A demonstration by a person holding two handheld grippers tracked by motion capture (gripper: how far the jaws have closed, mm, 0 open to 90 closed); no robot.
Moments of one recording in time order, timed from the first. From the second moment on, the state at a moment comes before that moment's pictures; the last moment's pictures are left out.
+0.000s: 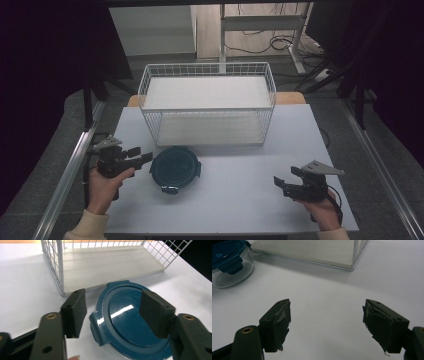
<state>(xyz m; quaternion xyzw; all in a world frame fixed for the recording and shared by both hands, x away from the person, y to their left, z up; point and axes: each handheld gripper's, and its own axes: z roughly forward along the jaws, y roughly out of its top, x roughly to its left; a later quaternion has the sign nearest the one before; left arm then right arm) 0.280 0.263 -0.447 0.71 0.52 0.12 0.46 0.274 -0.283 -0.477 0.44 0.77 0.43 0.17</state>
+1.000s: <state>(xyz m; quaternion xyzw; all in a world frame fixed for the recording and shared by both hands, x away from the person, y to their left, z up) 0.307 0.269 -0.495 0.74 0.55 0.08 0.39 0.274 -0.278 -0.487 0.44 0.78 0.41 0.16</state>
